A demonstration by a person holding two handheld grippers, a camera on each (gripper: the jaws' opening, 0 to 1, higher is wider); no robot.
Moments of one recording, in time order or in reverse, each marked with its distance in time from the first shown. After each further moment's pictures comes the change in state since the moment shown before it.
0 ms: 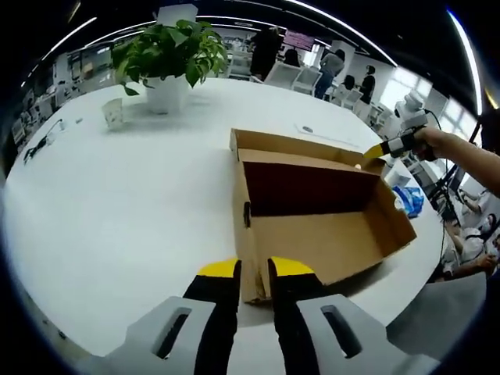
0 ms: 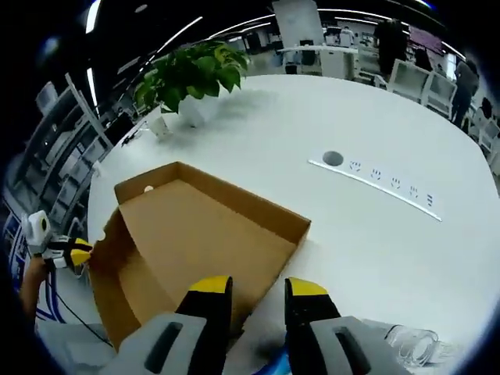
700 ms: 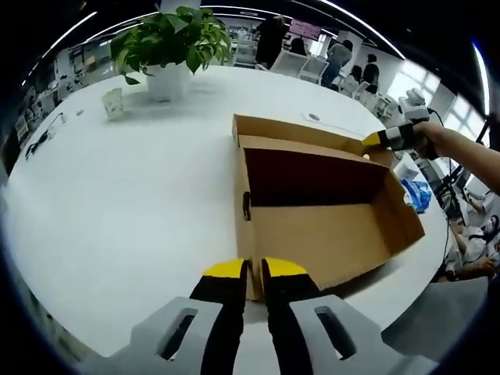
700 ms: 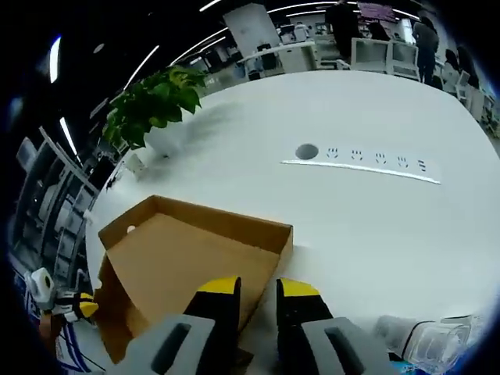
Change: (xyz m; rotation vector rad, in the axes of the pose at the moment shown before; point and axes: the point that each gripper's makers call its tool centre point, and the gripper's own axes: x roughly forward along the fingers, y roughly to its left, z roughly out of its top) left arm 0.012 0.002 -0.016 -0.007 0.077 0.041; right arm 0.025 -0.010 0.010 0.255 -0.065 -0.019
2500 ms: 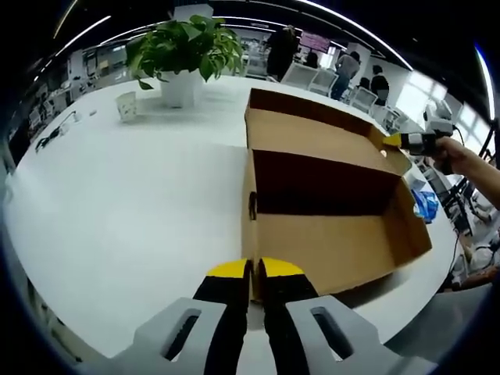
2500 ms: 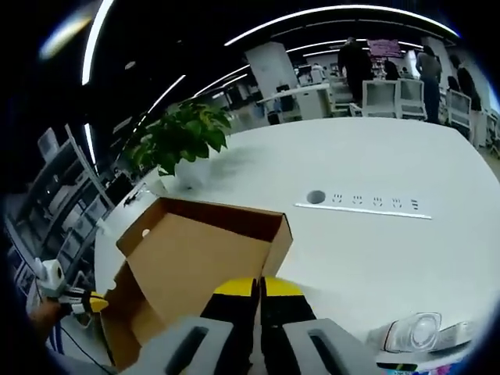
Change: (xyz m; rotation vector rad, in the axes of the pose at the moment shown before) left arm -0.001 -0.001 0.001 -0.033 -0.085 0.047; right arm -0.046 0.009 0.025 -0.106 -0.260 0.088
